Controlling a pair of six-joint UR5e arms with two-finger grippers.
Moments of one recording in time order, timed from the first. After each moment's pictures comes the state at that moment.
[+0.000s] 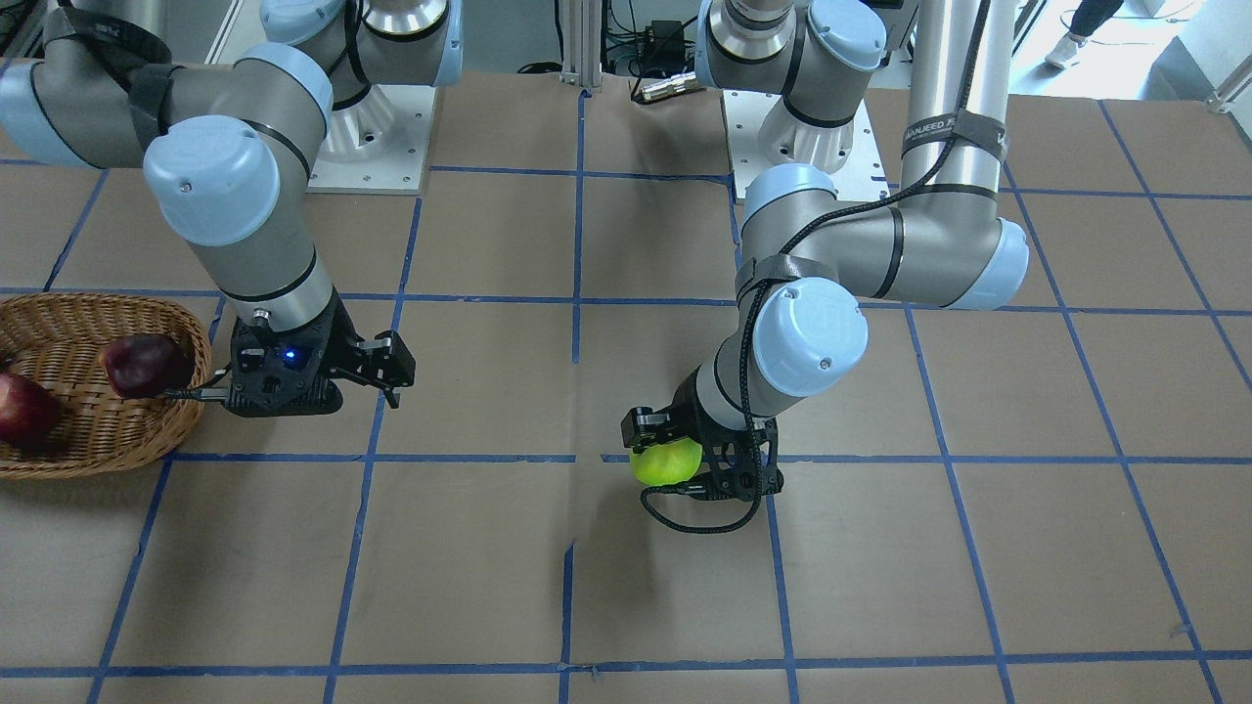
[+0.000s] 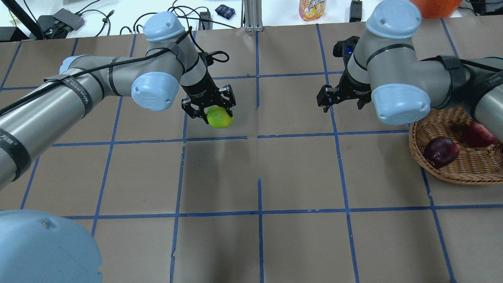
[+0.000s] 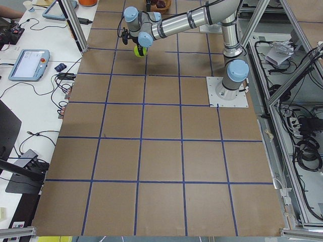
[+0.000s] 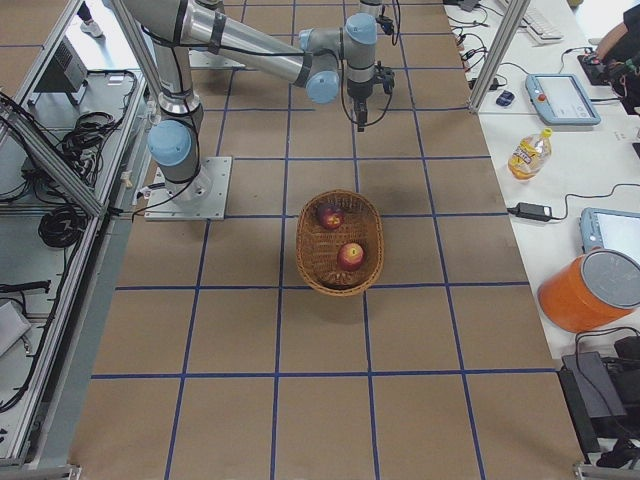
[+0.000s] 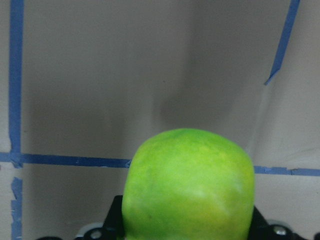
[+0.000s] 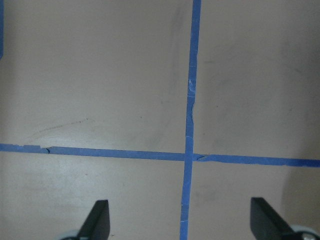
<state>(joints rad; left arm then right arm) -1.70 -2.02 -1.64 -1.15 1.31 -0.29 1.59 -1.37 1.83 -2.11 -1.55 -0.04</state>
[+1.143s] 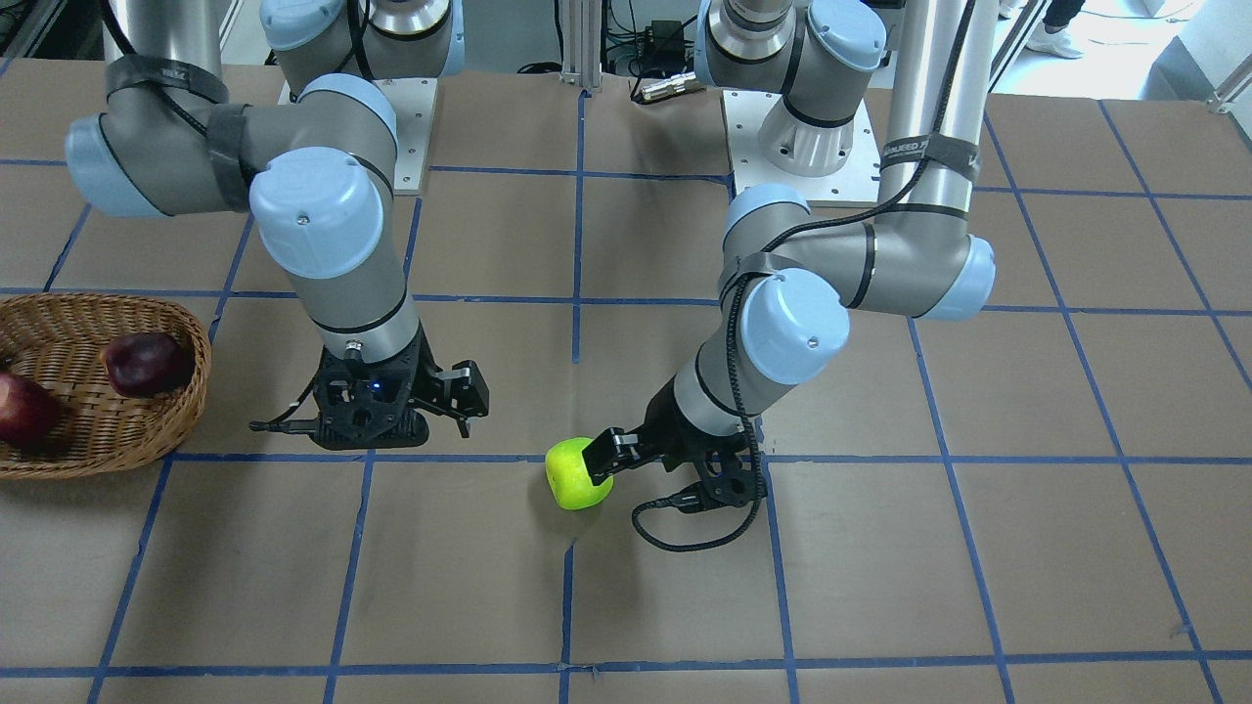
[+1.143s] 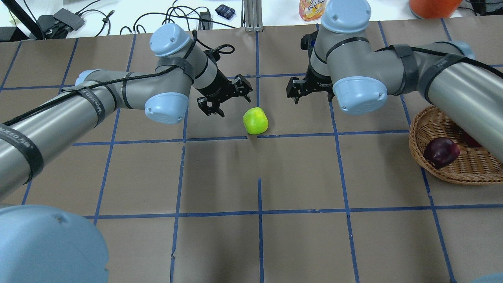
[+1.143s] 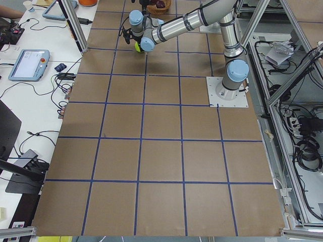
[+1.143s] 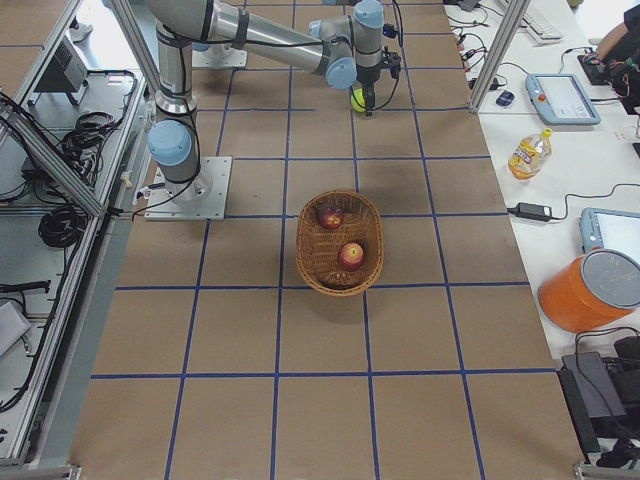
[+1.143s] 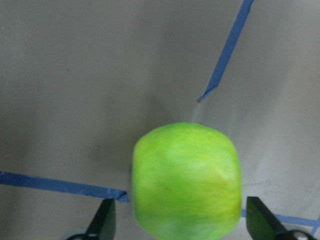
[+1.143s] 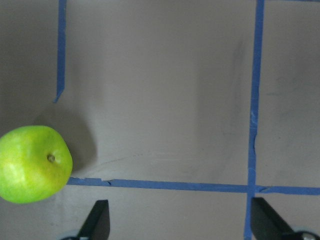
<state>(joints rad) -1.69 -2.01 -1.68 -0.93 1.22 -0.41 1.73 -1.26 1.69 -2.12 -1.55 0.11</state>
